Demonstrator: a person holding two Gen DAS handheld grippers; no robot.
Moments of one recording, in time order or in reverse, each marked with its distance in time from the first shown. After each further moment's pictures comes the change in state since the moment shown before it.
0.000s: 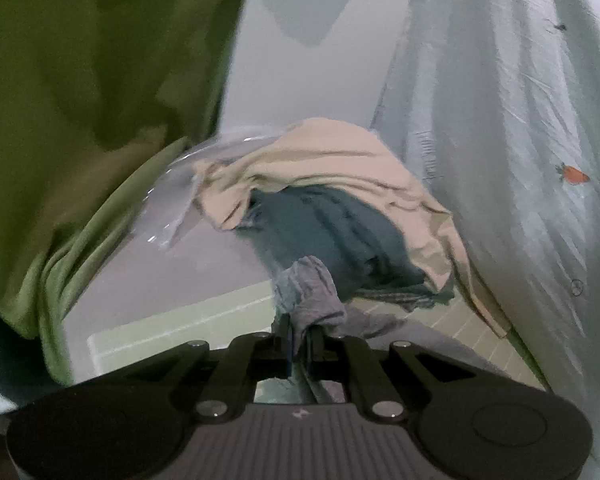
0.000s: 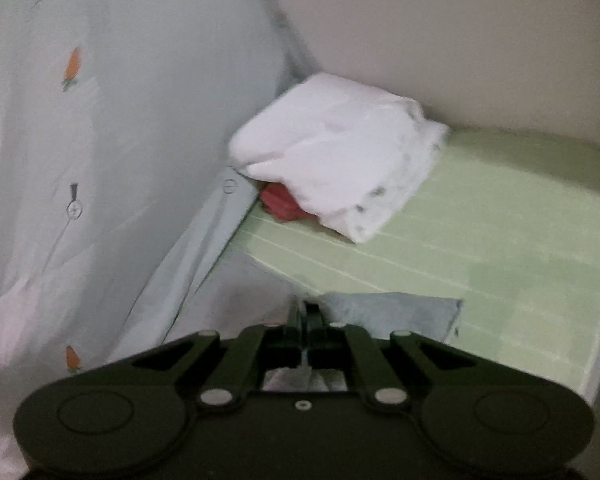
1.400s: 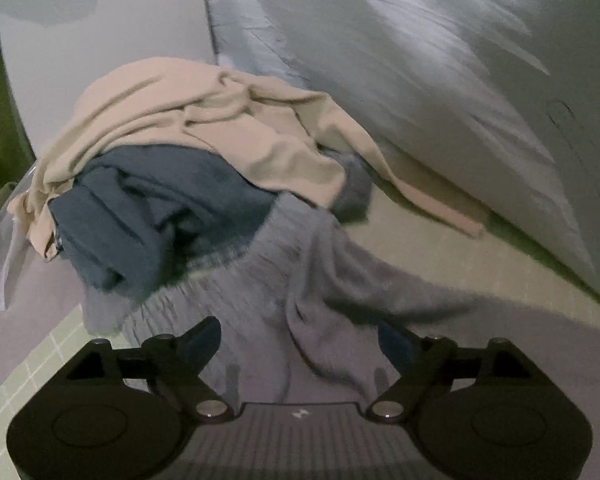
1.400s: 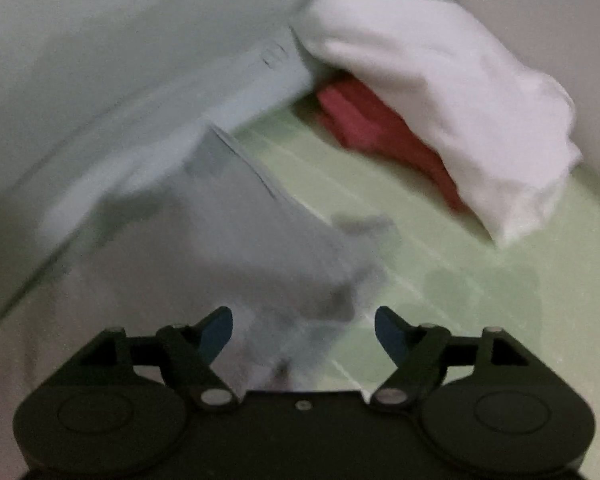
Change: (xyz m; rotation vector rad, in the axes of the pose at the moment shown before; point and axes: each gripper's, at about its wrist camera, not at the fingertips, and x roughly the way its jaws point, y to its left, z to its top) left arm 0.137 -0.182 -0.058 0.414 0.166 -0.001; right arm 0.236 0.115 -0.056 -0.378 0.155 -0.311
